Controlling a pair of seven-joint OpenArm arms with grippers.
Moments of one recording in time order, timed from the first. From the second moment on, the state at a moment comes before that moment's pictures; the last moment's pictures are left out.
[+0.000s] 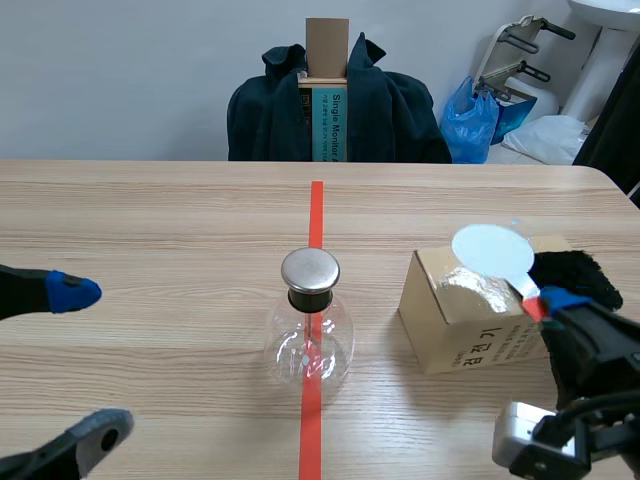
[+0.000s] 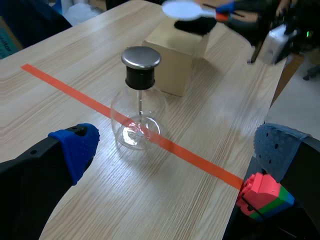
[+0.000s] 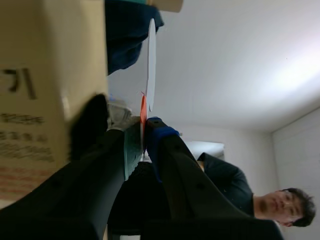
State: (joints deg) left arm 50.6 -60.0 0.0 110.6 -23.8 -29.7 -30.9; right arm -35.7 20.9 0.5 86.3 -74.2 -38.3 17.3
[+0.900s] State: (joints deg) left arm 59.6 -61.1 -6.7 113.1 -25.0 -25.9 -35.4; right arm -33.4 18.7 0.5 78.4 -74.1 -38.5 24.1
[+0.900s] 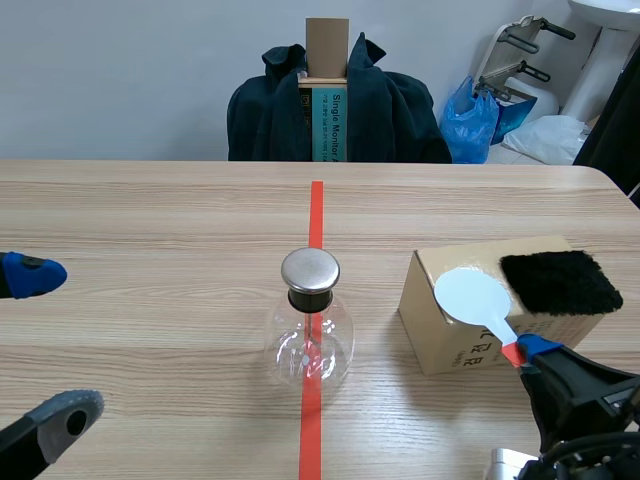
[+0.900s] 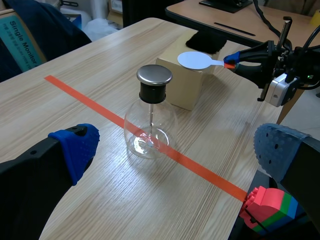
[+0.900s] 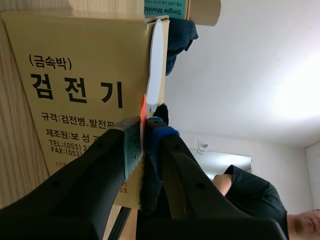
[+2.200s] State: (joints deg) left arm 59.6 -61.0 -6.7 113.1 -25.0 -25.9 -35.2; right arm -34.1 50.9 3.5 92.3 -7.7 -21.9 33.8
